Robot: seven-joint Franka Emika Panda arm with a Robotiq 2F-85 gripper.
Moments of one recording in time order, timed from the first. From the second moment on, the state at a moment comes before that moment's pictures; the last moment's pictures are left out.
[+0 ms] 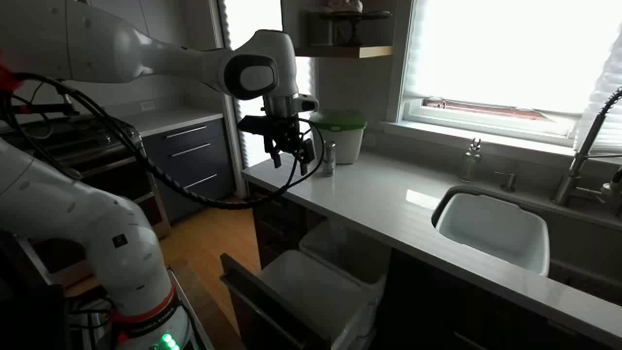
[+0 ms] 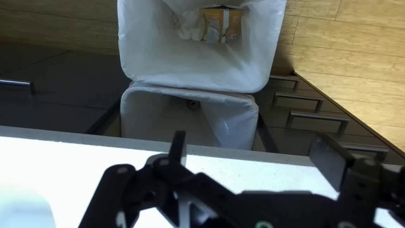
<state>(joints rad) 0.00 -0.58 -0.13 -2.39 -0.07 1.92 -0.36</state>
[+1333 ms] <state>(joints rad) 0.05 -0.54 -0.10 -2.33 -0.06 1.98 -0.38</state>
